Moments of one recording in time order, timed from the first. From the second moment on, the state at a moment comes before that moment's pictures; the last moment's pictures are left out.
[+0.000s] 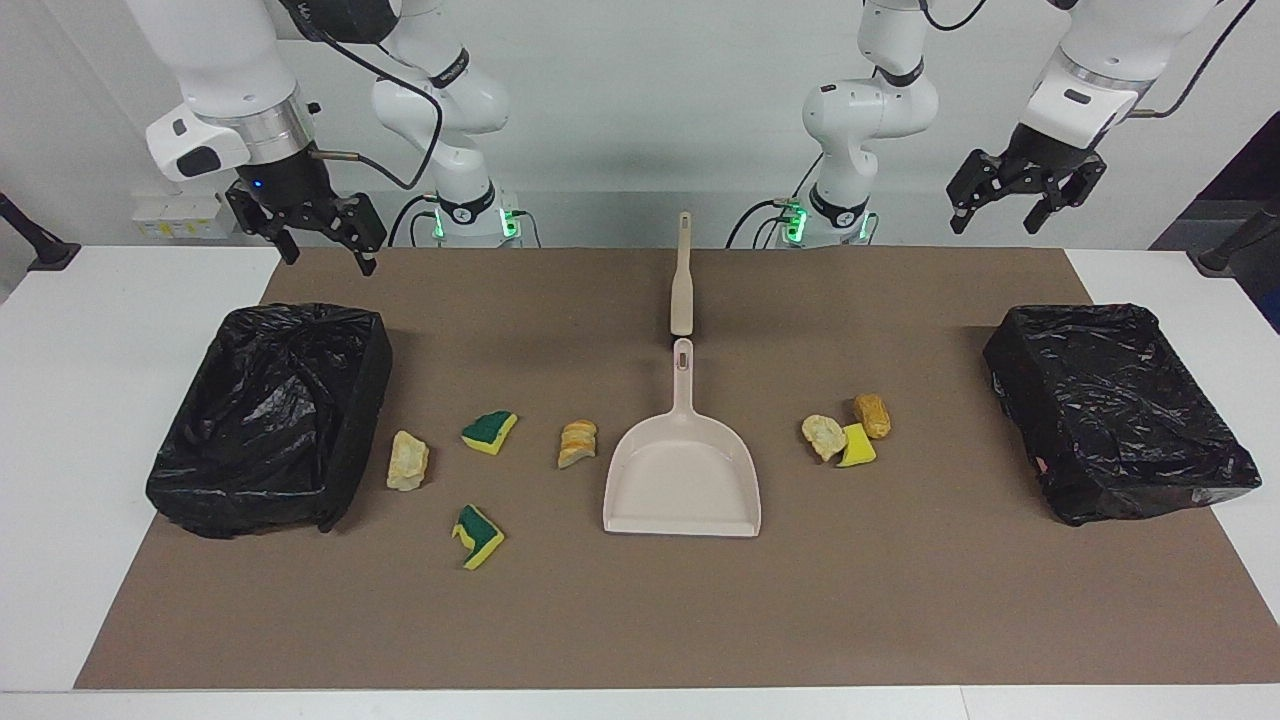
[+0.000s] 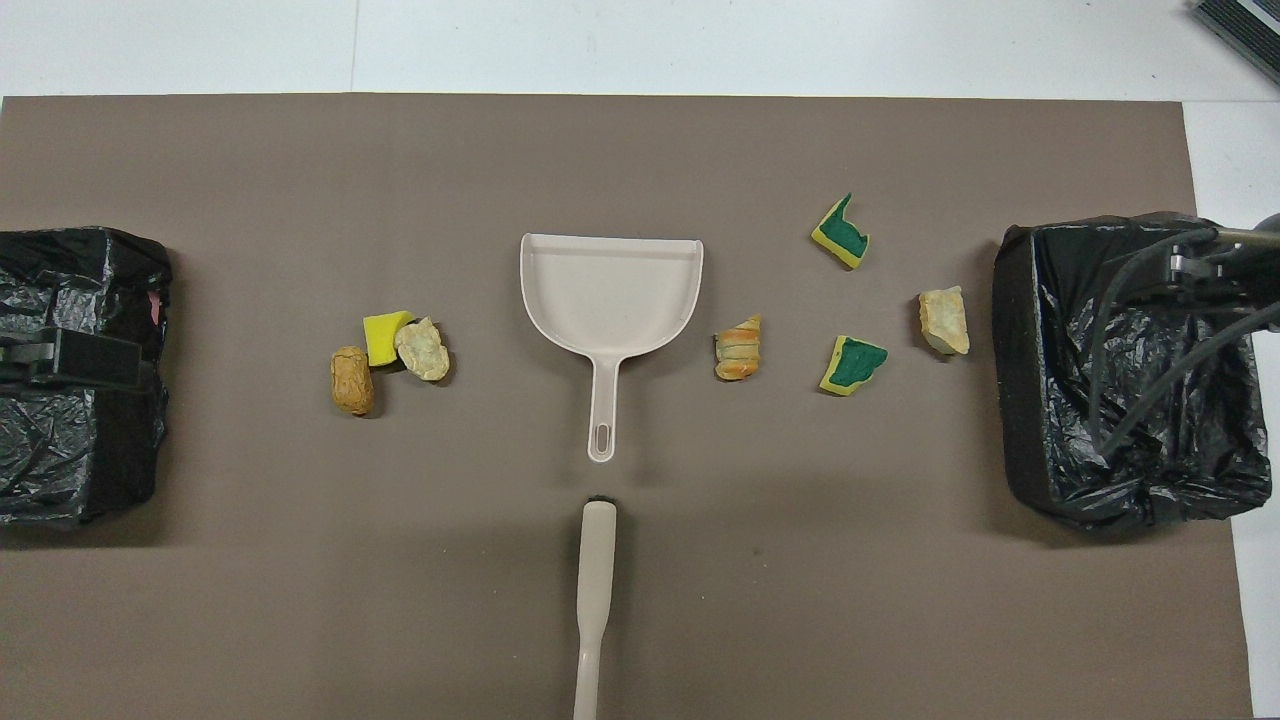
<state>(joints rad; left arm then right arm) 0.04 -0.12 -0.13 -1.59 -0.04 1.48 -0.06 -0.03 0.04 0.06 -1.46 -0.03 1.51 0.21</state>
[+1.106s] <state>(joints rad) 0.03 -0.20 -0.14 -1.71 -0.04 1.46 -0.07 0.08 0.08 0.08 -1.46 -0.03 1.54 0.29</state>
